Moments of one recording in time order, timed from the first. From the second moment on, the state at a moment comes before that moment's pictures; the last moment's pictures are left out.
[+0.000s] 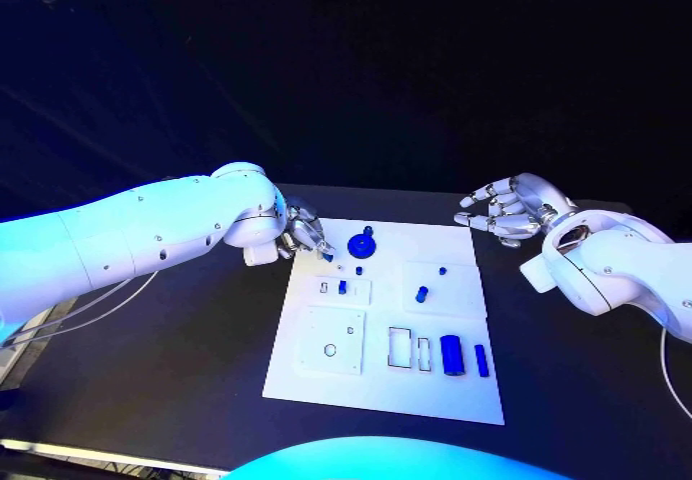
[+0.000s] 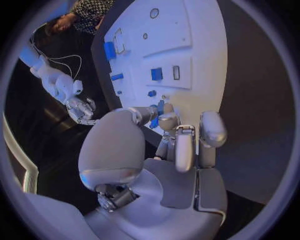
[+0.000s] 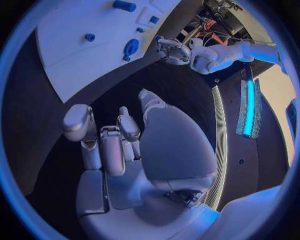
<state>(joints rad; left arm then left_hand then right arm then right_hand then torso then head) 1.28 -0.73 -0.03 1.34 -0.89 0.22 -0.54 1.19 -0.19 0.76 0.25 0.15 0.82 0.06 0.81 0.71 1.26 -0.01 1.17 0.86 1.47 -0.06 1.54 1.31 0.12 1.26 0.05 1.36 1.07 1.32 -0.89 -0.17 1.57 -0.82 -0.51 -0.10 1.38 -0.16 0.15 0.29 0.28 0.85 0.17 0.23 0.34 1.25 0.08 1.25 1.16 1.47 0.00 1.49 1.31 0.10 1.32 0.11 1.07 1.19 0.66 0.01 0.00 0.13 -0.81</state>
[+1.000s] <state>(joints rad) 1.21 -0.82 -0.04 1.53 -1.07 0.11 -0.55 1.16 -0.22 0.75 0.25 0.23 0.86 0.05 0.79 0.71 1.29 -0.02 1.17 0.87 1.47 -0.07 1.54 1.31 0.11 1.27 0.04 1.37 1.08 1.32 -0.89 -0.17 1.57 -0.82 -0.51 -0.10 1.38 -0.16 0.15 0.29 0.28 0.85 0.17 0.23 0.34 1.25 0.08 1.24 1.15 1.47 0.00 1.49 1.31 0.10 1.32 0.11 1.07 1.18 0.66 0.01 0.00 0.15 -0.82</state>
